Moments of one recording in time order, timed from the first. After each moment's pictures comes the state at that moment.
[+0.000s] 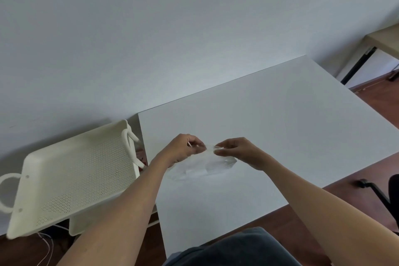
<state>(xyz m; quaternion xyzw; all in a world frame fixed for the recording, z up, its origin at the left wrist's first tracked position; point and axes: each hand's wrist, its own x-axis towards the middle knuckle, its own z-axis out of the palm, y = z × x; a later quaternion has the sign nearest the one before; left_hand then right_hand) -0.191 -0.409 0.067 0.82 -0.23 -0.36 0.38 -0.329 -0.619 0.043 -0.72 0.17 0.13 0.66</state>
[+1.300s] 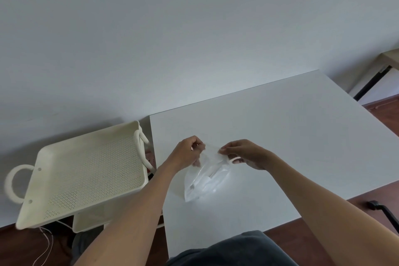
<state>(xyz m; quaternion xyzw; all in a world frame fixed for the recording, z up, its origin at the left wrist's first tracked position) -0.196 -0.394 0.067 0.84 -0.19 -0.28 0.42 -0.296 -0.614 0.056 -0.69 0.20 0.22 0.66</state>
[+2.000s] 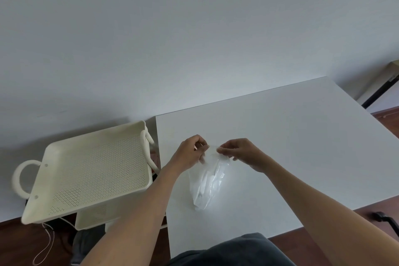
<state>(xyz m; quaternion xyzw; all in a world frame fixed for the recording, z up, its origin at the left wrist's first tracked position) -0.188 -0.386 0.064 0.85 -0.20 -0.24 0.43 -0.282 -0.594 0.059 -0.77 0.14 0.11 0.61</state>
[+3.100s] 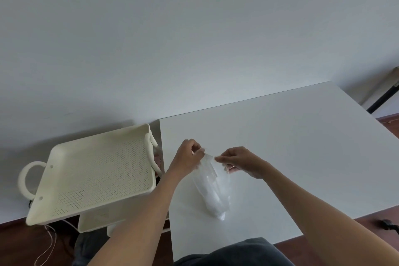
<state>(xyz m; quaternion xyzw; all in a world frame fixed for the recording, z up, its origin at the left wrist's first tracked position) -0.186 -0.370 0.058 0.86 -0.16 -0.19 0.44 -0.272 -0.579 0.049 -0.74 0.15 0.18 0.64</state>
